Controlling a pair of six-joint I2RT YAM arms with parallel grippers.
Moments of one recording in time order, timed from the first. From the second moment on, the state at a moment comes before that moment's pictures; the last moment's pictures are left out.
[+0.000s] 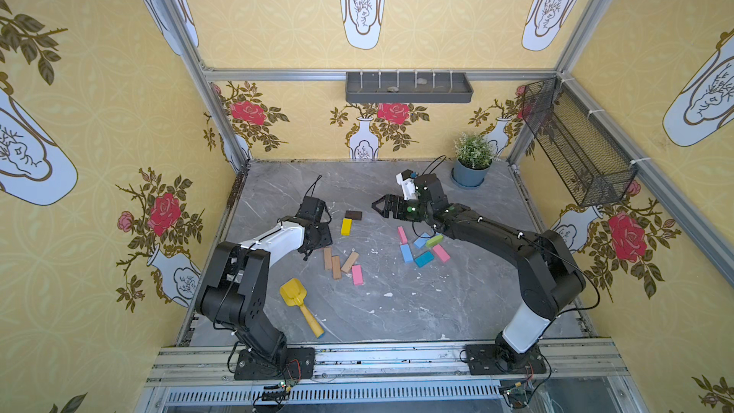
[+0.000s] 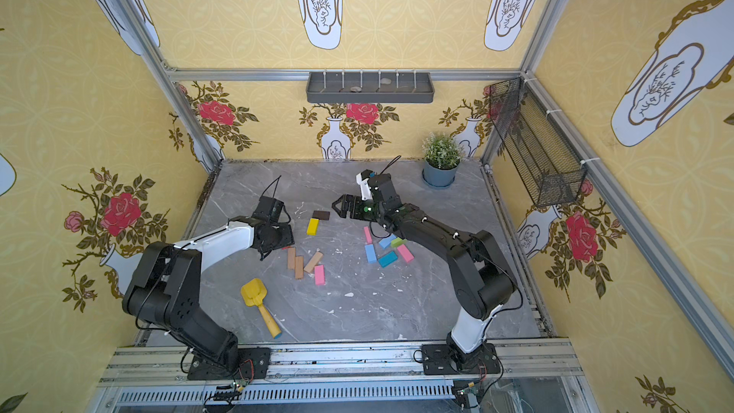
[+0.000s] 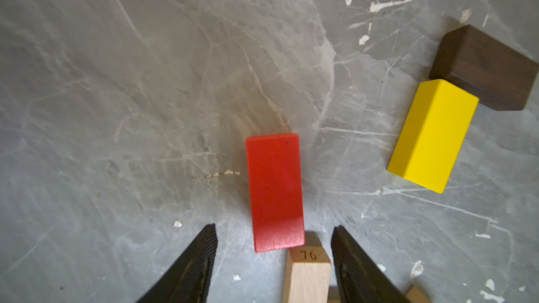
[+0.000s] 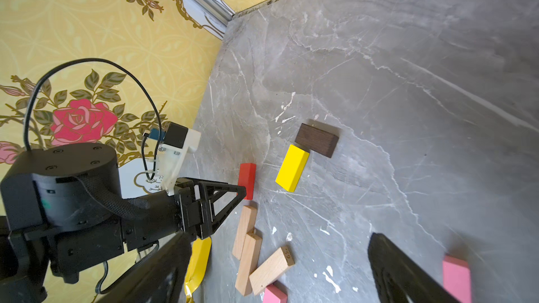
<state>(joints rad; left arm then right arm) -0.30 1.66 0.94 -0.45 -0.09 -0.53 0.65 1.71 1.15 -0.01 -0.38 0.61</state>
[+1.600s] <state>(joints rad) -0.58 1.95 1.41 -0.67 -0.10 -0.41 0.50 1.43 0.89 -0.09 -0.34 0.58</state>
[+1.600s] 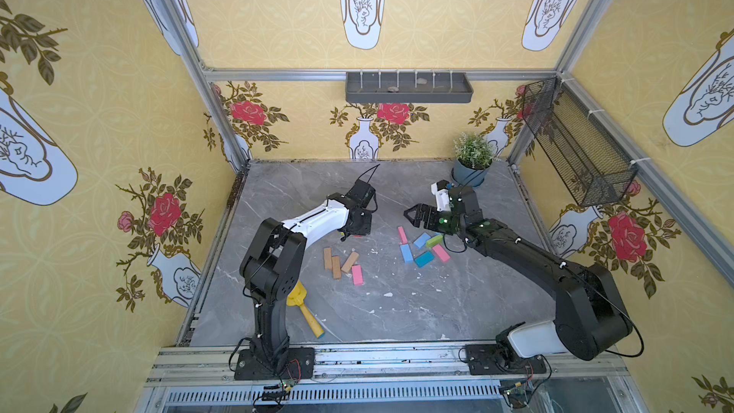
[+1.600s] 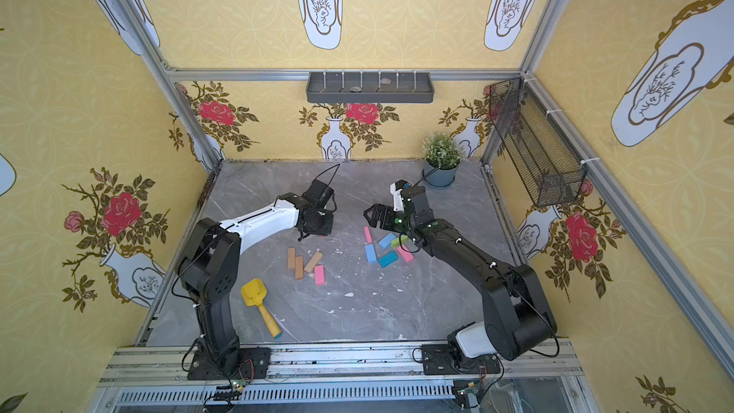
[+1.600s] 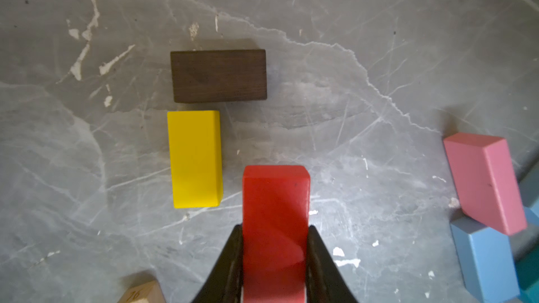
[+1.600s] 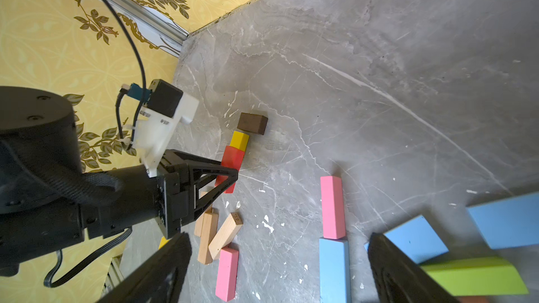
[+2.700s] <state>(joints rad) -0.56 2.12 1.53 -0.71 -0.09 -0.41 0.48 1.42 0.86 -0.11 -0.34 0.58</state>
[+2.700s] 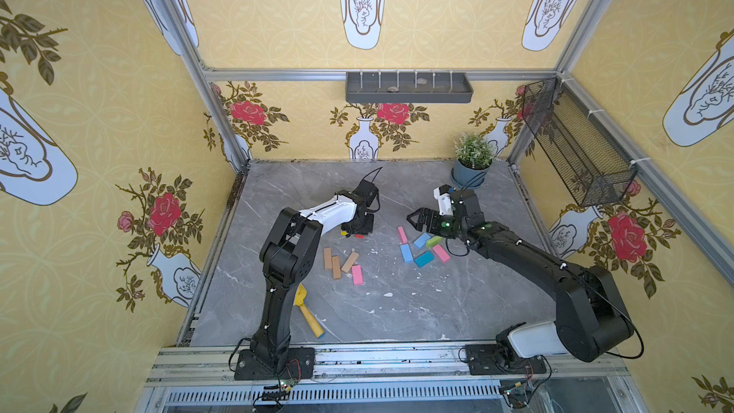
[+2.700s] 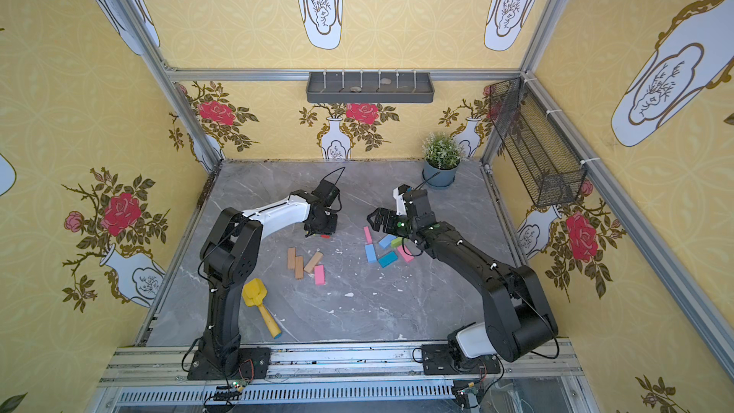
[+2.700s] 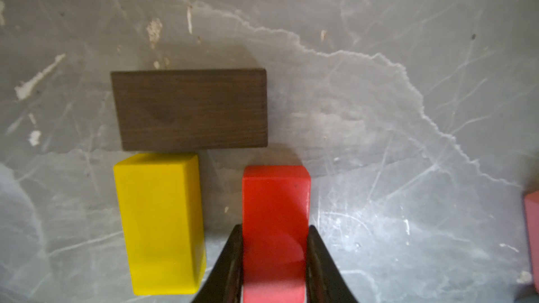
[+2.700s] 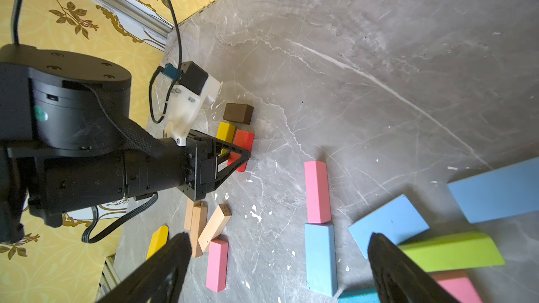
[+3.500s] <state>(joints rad) -0.54 2.15 1.56 -0.68 -0.07 -0.42 0.48 1.43 0.86 -0.11 -0.34 0.58</state>
